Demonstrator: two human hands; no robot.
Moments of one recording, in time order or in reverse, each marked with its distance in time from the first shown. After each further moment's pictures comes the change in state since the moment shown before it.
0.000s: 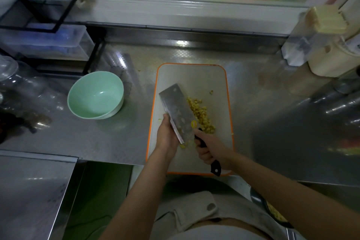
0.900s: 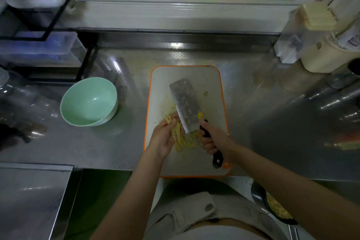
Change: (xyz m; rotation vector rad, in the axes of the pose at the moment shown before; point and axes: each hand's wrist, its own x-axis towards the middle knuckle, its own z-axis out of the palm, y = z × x) left_hand 0.022 0.000 -0.008 0.268 -0.010 0.019; right_hand 0.003 -0.013 -0.026 0.056 0.090 -0.085
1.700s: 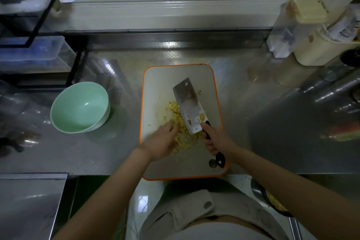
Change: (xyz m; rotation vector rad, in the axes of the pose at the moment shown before) left_hand 0.006 0.008 -0.021 2.025 -0.449 0.558; right_hand 0.004 0.009 -0.018 -0.044 0.121 -0.029
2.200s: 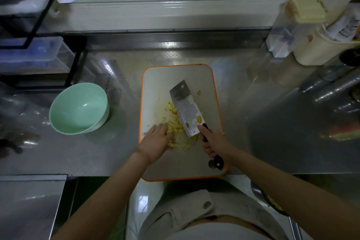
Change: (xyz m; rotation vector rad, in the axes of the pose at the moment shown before) left_hand -0.009 -0.002 0.001 0.207 0.037 -0.039; right_hand 0.000 0.007 0.002 -0.042 0.002 -0.036
